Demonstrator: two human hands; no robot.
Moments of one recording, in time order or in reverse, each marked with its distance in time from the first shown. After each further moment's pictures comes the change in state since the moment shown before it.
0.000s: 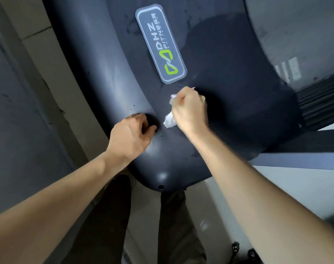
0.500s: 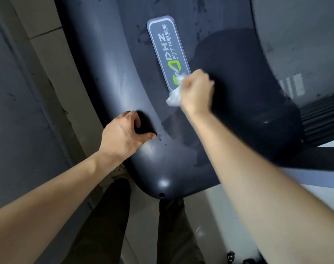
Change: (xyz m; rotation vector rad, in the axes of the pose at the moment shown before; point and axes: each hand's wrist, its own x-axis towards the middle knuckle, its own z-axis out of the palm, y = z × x) left_hand 0.017 -0.024 -0.020 -0.048 -0.030 -0.118; right_hand 0.066 -0.023 -0.001 -0.047 0.141 0.058
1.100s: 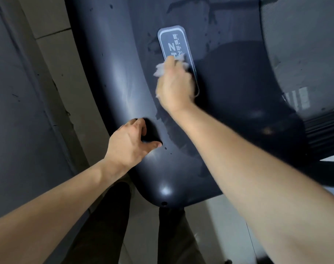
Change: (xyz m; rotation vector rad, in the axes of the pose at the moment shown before) left_hand 0.001 0.000 -0.003 -0.047 -0.055 0.018; right_hand 0.012 -0.066 0.029 -0.458 -0.041 -0.398
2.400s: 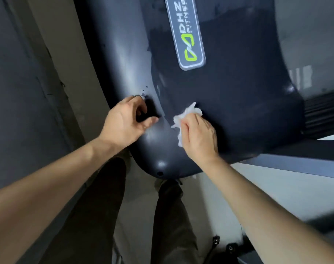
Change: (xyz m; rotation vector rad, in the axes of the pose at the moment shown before) left_hand -0.035 -0.018 0.015 -0.115 0.096 0.101; right_hand -0.196 0.083 0.043 0.186 0.060 -0.180
